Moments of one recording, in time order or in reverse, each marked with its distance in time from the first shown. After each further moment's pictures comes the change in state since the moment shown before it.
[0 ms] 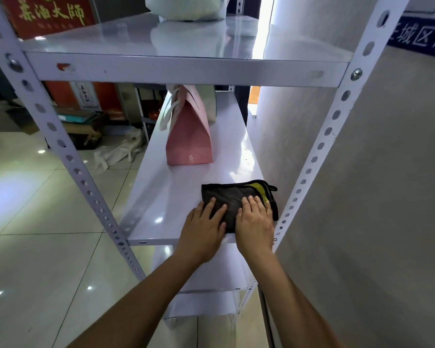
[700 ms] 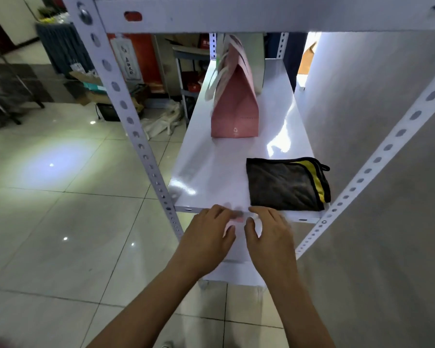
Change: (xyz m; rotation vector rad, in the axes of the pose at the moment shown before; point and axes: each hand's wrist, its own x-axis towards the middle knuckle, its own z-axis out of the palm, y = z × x) left_hand -0.106 -0.032 -0.050 -0.250 0.039 -0.053; right_hand -0.093 -0.055 -0.011 0.550 0.012 -0.071
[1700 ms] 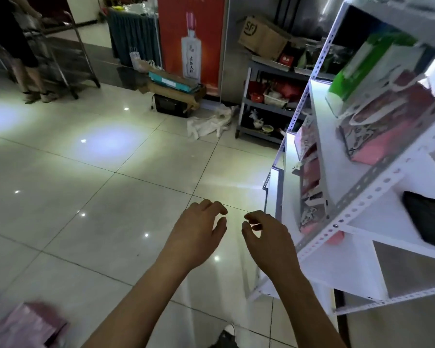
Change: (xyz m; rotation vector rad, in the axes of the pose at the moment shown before) left_hand -0.169 -0.328 -0.190 -0.091 0.178 -0.218; right_hand -0.069 -0.300 0.233 0.043 -0.283 -0.096
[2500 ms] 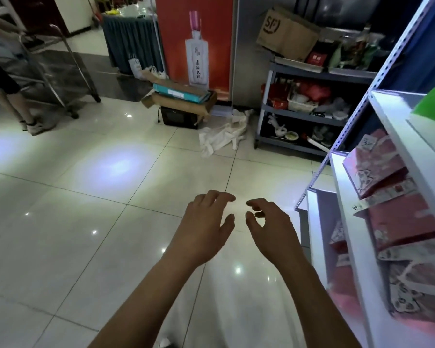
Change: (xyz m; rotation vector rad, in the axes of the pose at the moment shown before) left_hand 0.299 -0.208 -0.093 0.058 -0.035 0.076; right_hand 0.338 -0.115 0.146 0.094 -0.020 0.018
